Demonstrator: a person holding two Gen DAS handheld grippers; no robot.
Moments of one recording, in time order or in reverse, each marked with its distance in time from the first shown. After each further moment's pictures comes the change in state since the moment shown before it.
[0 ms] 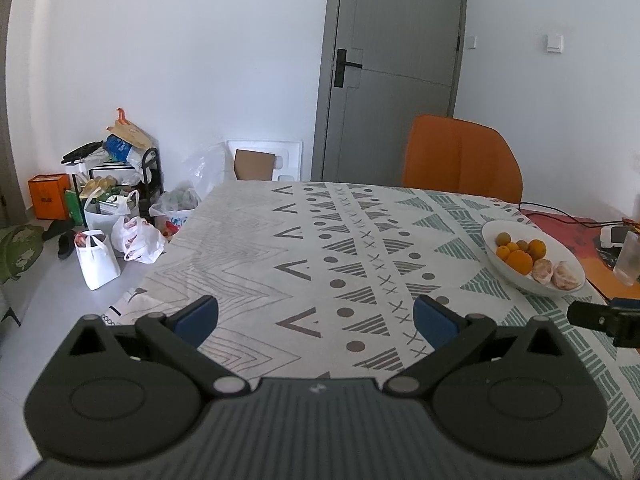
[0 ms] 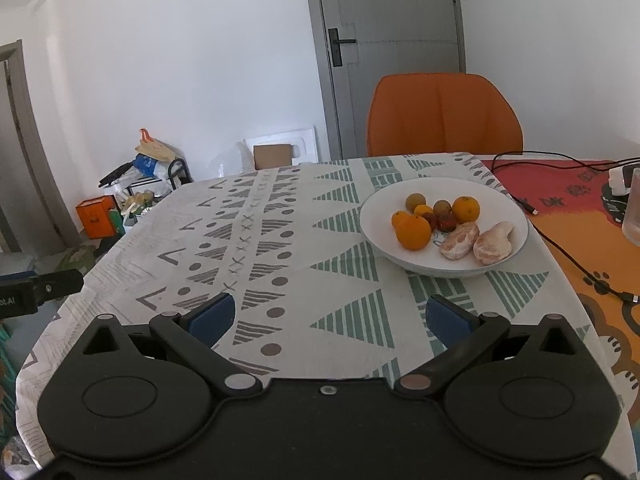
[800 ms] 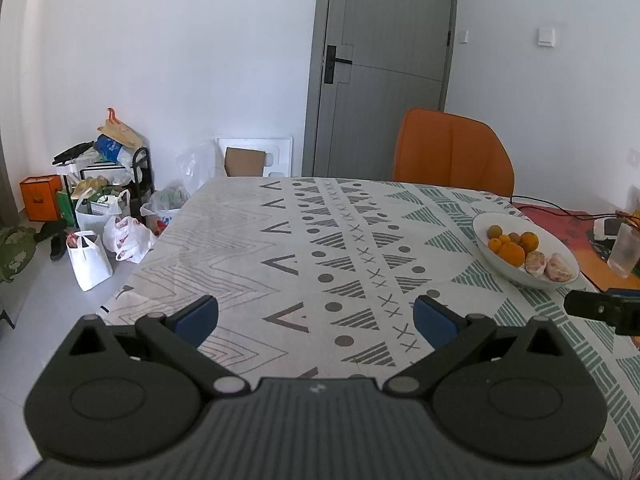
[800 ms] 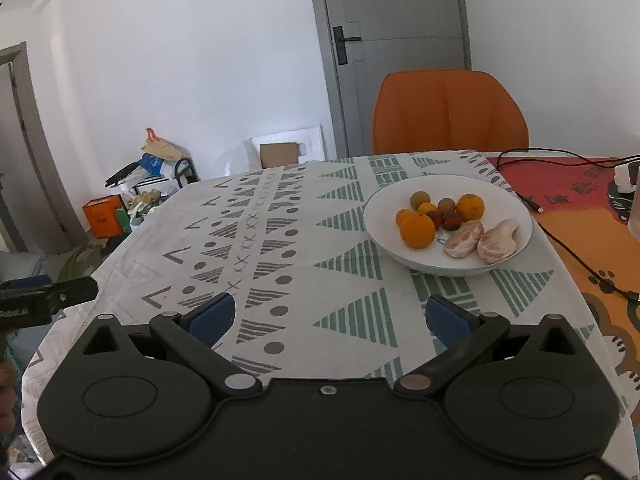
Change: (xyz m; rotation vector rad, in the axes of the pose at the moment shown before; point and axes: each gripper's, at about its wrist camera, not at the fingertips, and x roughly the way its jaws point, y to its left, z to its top) left arm 0.005 -0.004 -0.002 0.014 0.006 -0.024; right arm -0.003 -0.003 0.000 0.006 0.000 0.023
